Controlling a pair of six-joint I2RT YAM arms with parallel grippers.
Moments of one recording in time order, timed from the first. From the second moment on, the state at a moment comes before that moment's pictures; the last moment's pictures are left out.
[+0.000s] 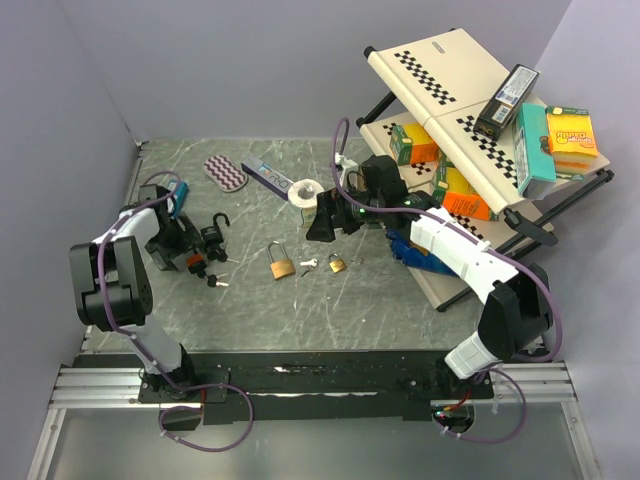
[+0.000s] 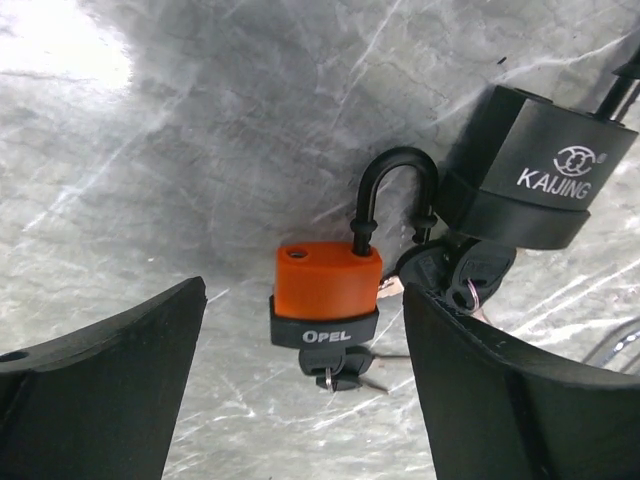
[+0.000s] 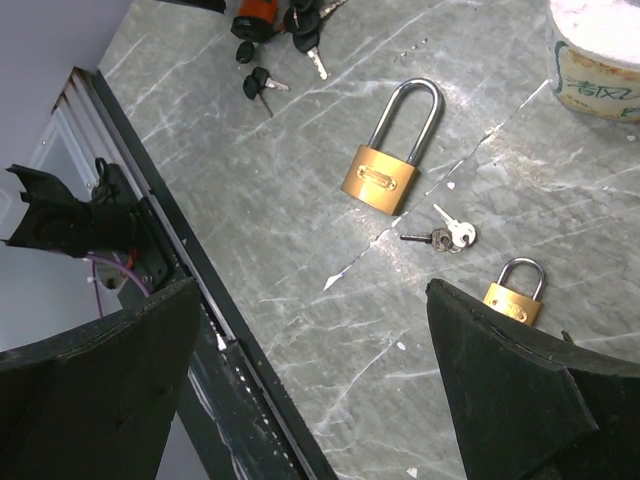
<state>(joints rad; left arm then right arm) 0.19 1.70 1.09 -0.65 0.04 -0.45 0.54 1.52 1.30 -0.43 -0.57 0.23</state>
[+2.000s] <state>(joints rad) -0.19 1.13 1.13 -0.30 0.39 -1.06 0.81 1.69 1.57 -0.17 -0.16 0.36</state>
